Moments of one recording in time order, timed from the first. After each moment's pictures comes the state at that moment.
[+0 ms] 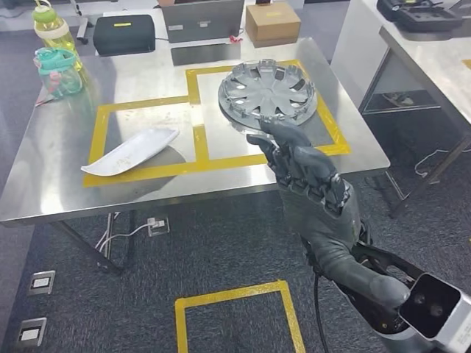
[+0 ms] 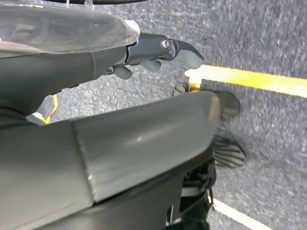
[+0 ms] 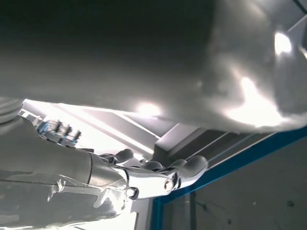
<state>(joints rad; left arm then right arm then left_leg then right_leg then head) -0.15 0.05 -0.98 -0.21 1.15 0.12 -0.03 -0.34 -0.14 0.59 -2.12 -0.06 -0.19 -0.63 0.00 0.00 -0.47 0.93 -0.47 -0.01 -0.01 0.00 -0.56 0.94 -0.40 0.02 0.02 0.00</state>
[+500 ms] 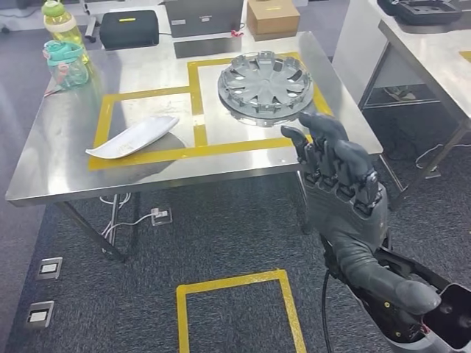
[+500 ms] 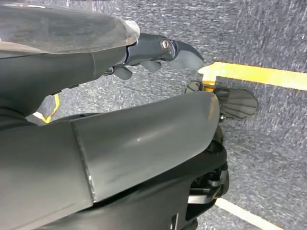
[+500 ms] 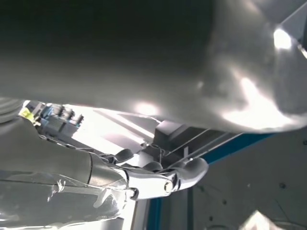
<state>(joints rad) -0.14 0.05 -0.98 -0.21 1.17 0.12 -0.04 -0.31 -0.17 0.54 -2.16 -0.04 -0.23 -0.63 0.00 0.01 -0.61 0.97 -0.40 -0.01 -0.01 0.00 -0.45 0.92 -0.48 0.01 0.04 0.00</state>
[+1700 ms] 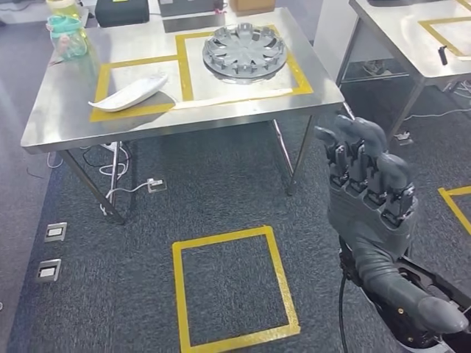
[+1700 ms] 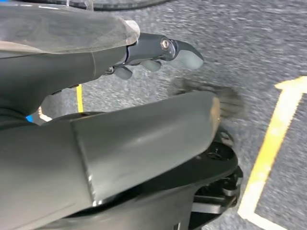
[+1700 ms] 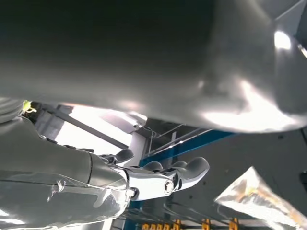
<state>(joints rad) -0.15 0.05 -0.98 -0.21 1.18 0.11 -0.04 -0.23 -0.22 0.47 -2.24 0.01 -0.27 -0.60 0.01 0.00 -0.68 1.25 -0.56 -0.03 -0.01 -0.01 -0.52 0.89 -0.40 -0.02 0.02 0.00</state>
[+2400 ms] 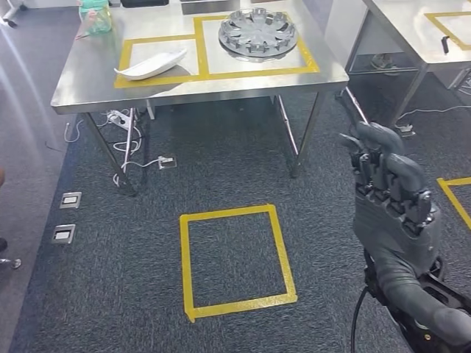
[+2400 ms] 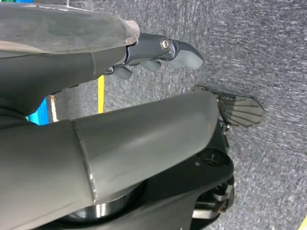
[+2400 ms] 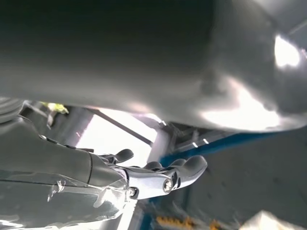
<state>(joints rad) -0.12 0.05 -0.98 -0.21 1.20 0.12 -0.05 -0.14 -0.27 0.42 -2.31 0.07 -0.31 -0.55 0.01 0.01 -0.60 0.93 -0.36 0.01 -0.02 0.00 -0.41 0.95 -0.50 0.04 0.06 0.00</state>
